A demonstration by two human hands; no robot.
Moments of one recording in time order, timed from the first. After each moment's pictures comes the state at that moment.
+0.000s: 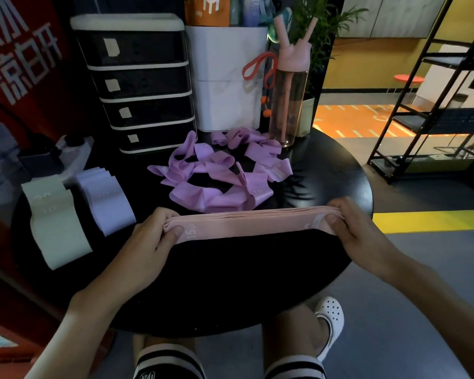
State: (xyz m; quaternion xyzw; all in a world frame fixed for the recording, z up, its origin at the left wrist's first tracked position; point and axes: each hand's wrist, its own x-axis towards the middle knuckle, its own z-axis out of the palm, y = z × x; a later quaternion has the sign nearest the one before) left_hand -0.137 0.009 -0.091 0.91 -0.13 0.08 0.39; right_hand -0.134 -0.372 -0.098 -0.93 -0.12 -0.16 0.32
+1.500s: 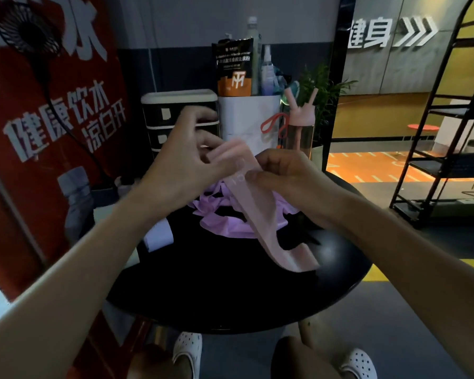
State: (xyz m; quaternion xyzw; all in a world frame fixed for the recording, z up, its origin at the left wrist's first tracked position) left_hand -0.178 -0.037 0.095 0.83 -0.18 0.19 0.49; right_hand -0.156 -0.231 0.067 -0.78 -0.25 -0.04 0.58
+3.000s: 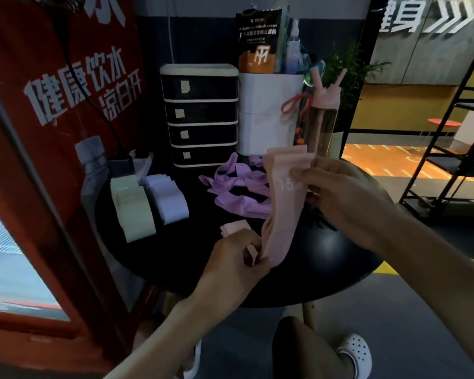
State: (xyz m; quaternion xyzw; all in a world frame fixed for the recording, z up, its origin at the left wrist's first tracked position) left_hand -0.218 -0.059 -0.076 0.83 -0.15 0.13 0.52; right_hand -0.180 -0.241 0.038 -0.72 -0.16 0.00 0.68
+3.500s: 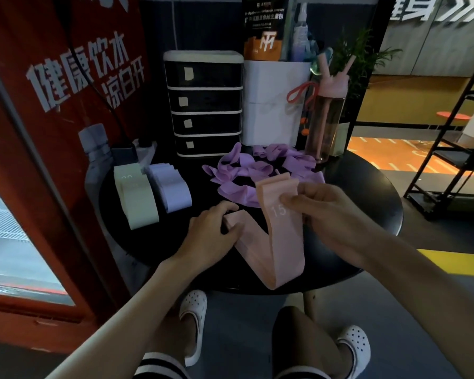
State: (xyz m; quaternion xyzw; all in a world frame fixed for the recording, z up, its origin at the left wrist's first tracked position) left_hand -0.170 -0.017 -0.087 0.91 -0.07 0.11 0.38; right_hand -0.195 -0.236 -0.001 -0.70 -0.14 0.10 0.69
